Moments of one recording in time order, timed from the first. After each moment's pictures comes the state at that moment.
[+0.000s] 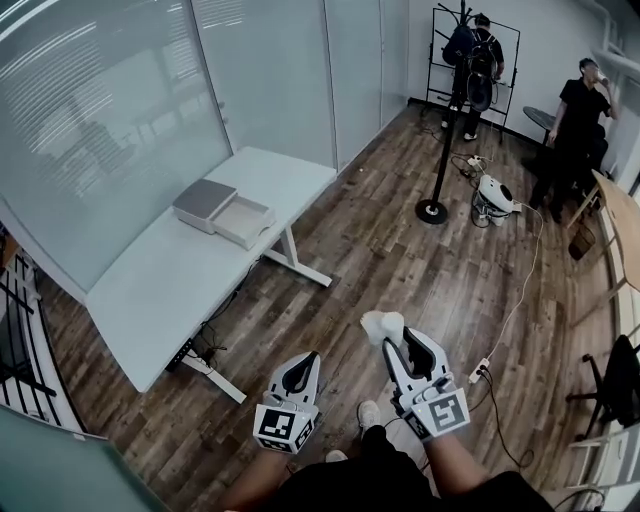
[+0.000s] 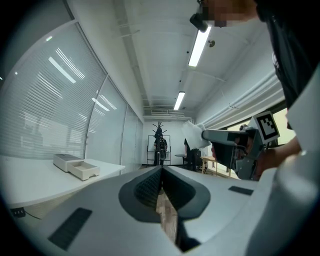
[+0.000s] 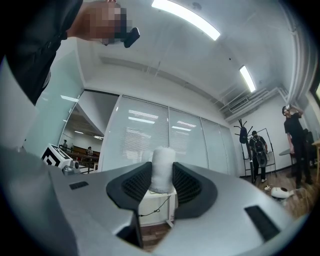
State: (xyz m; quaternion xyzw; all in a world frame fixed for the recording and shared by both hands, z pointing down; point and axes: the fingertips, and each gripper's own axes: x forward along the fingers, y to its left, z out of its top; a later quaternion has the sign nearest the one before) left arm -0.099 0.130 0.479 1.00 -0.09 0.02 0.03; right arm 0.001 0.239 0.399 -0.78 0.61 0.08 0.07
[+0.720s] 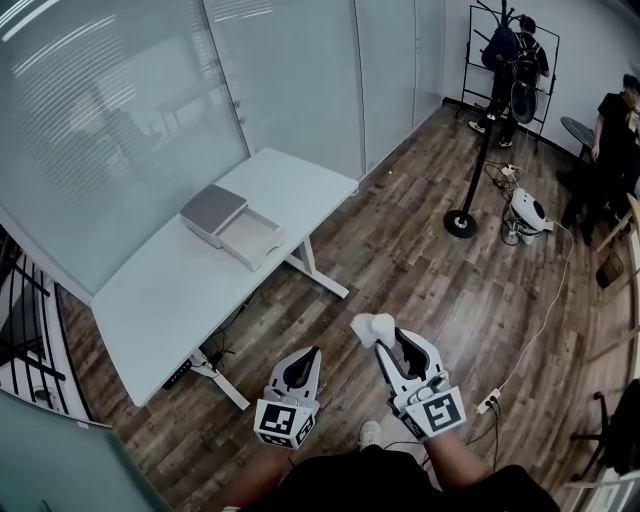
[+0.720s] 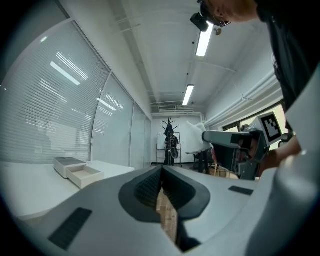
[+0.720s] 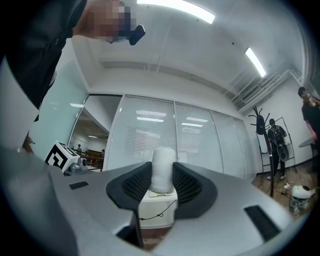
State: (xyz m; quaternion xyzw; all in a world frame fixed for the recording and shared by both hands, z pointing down) left arm 0.001 0.049 0.477 0.99 -0.15 0.03 0.02; right arm 0.096 0.141 0.407 -0.73 0.68 0.07 0.08
